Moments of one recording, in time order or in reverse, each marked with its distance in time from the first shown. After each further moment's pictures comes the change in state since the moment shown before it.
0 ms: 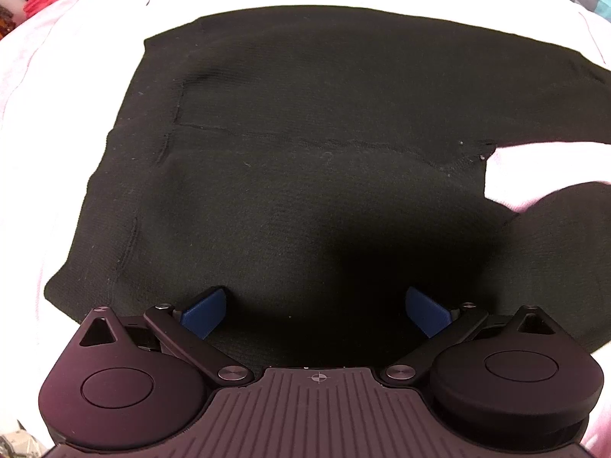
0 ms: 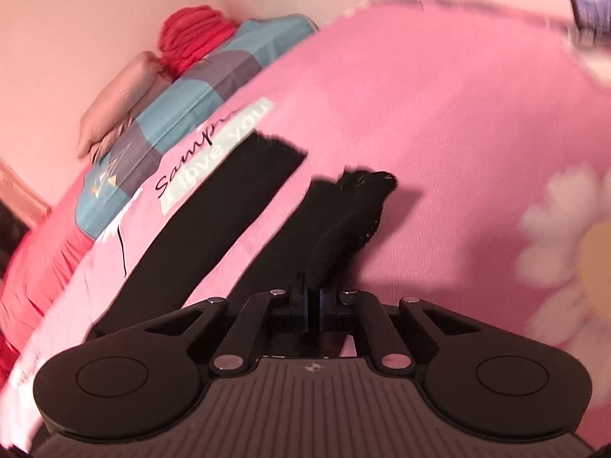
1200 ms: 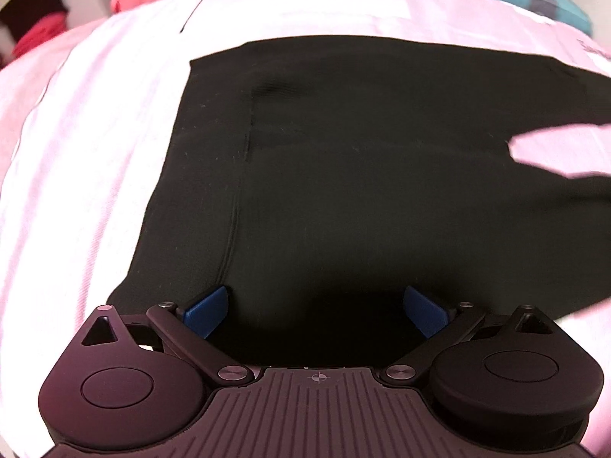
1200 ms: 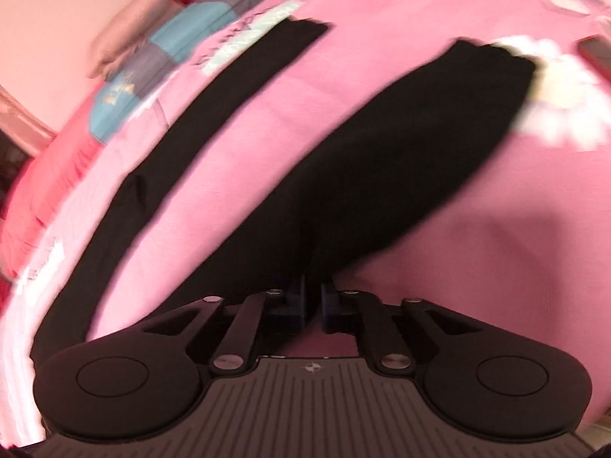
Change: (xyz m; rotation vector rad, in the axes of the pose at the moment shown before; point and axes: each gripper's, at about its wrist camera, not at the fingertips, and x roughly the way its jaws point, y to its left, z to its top) left arm -0.013 0.069 -0.049 0.111 -0.187 -0.049; right arm -0.082 0.032 -0.115 -0.053 0.277 -0.102
